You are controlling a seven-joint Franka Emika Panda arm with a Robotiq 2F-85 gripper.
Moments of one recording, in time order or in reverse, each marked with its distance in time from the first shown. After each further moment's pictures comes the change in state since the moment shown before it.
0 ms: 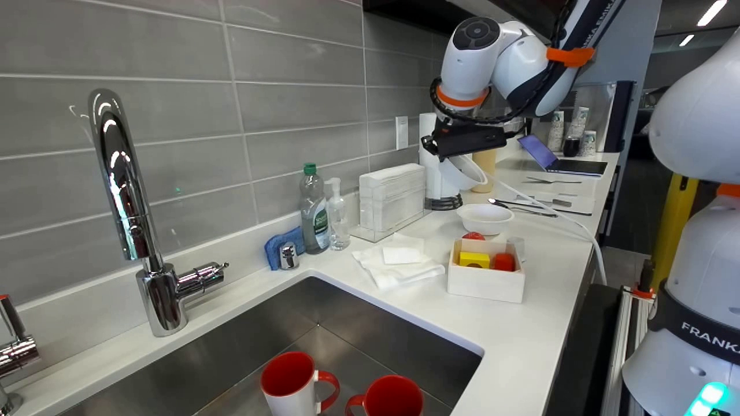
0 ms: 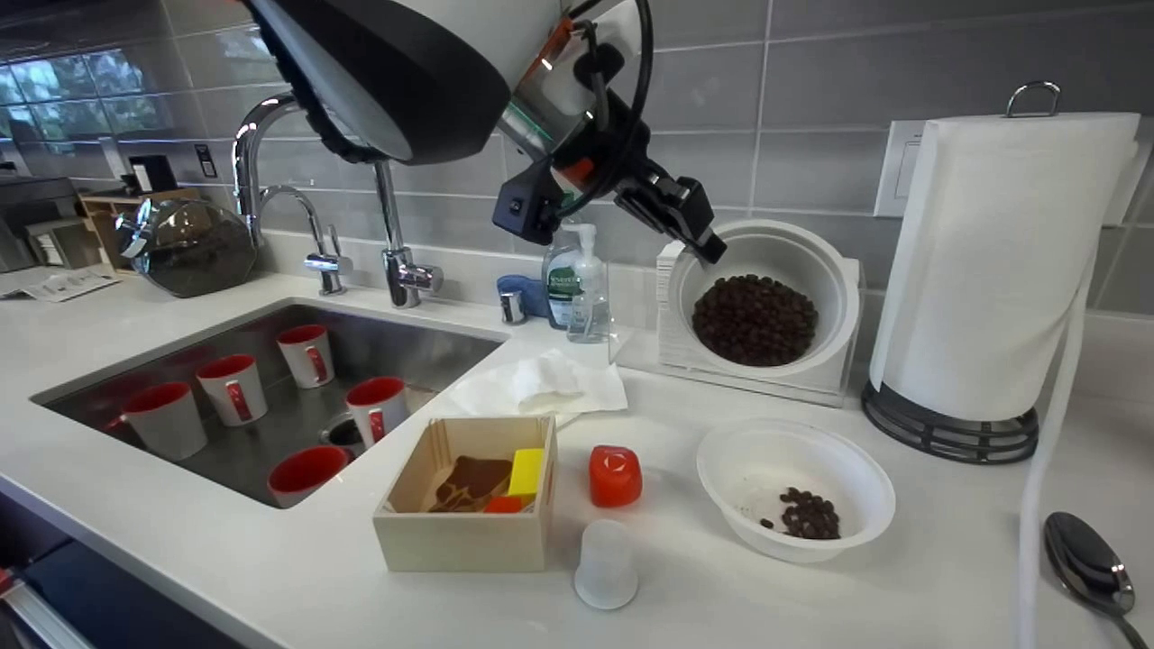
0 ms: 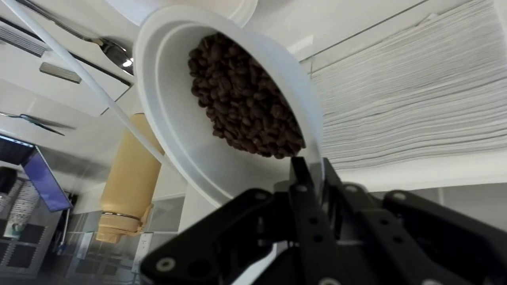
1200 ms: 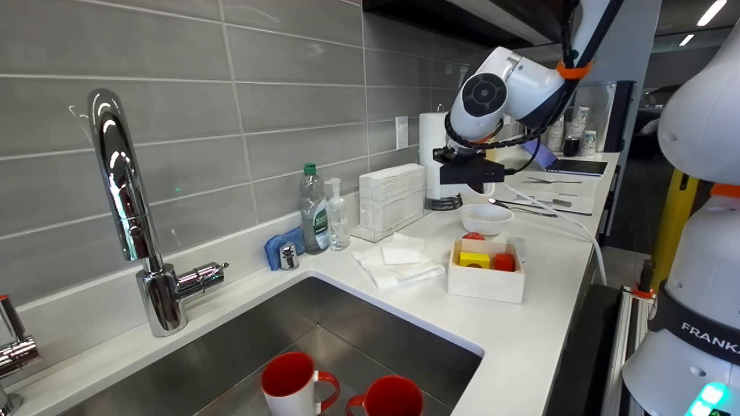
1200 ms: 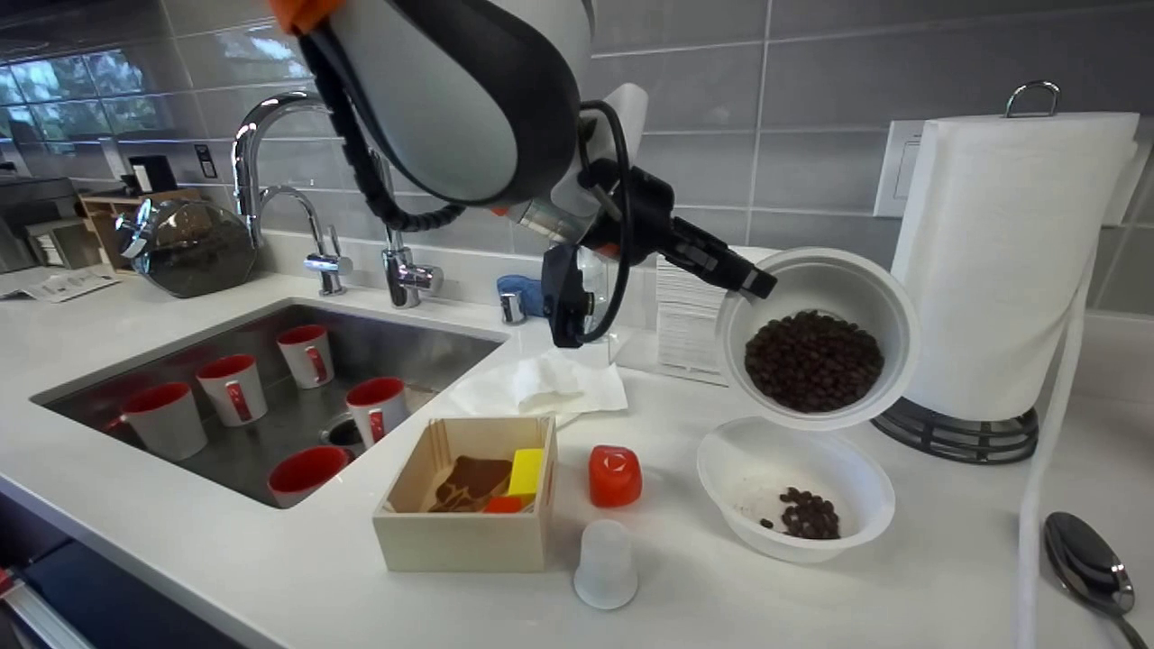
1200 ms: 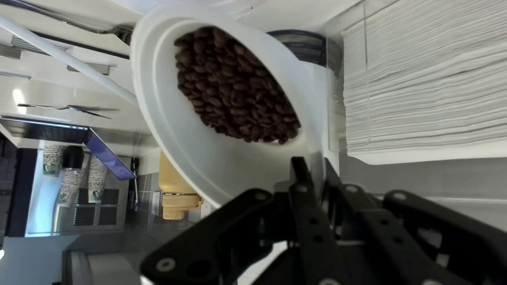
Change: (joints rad) arm 0.125 0.113 -0.090 0.007 -0.550 -0.286 0.749
